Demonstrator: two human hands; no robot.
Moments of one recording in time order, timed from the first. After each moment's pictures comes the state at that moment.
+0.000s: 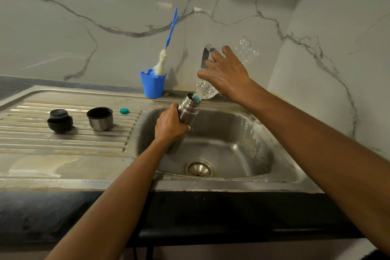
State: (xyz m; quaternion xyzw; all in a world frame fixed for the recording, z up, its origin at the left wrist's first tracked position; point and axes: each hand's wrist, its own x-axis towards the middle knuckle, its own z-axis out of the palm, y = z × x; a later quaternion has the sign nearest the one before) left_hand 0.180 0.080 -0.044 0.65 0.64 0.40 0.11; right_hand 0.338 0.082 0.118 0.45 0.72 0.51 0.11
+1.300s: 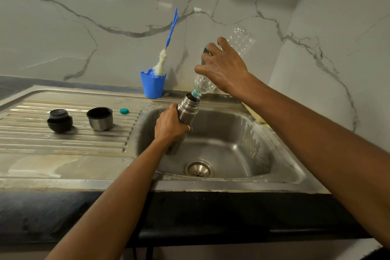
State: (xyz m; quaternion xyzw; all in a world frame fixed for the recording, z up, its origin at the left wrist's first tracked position) left_hand 0.180 0.080 -0.044 0.65 0.64 0.40 0.12; right_hand 0.333 0.084 0.129 0.42 0.72 0.55 0.10
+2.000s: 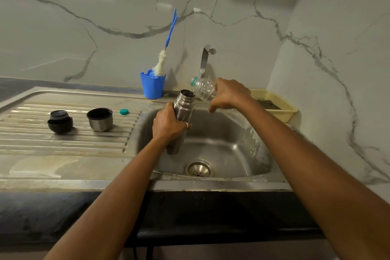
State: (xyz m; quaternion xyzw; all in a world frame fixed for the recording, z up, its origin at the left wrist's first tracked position) left_hand 0.177 0.081 -0.041 0.62 0.64 0.43 0.14; right_hand 0.350 0.075 0.084 0.67 0.74 0.02 -0.10
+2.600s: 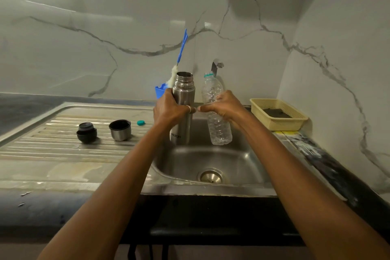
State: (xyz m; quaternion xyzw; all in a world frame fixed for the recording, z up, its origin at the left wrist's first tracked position) left_hand 0.153 0.065 0.037 0.58 0.64 0.48 0.13; right_hand 0.325 0.053 0.073 0.57 0.66 -0.30 -0.38
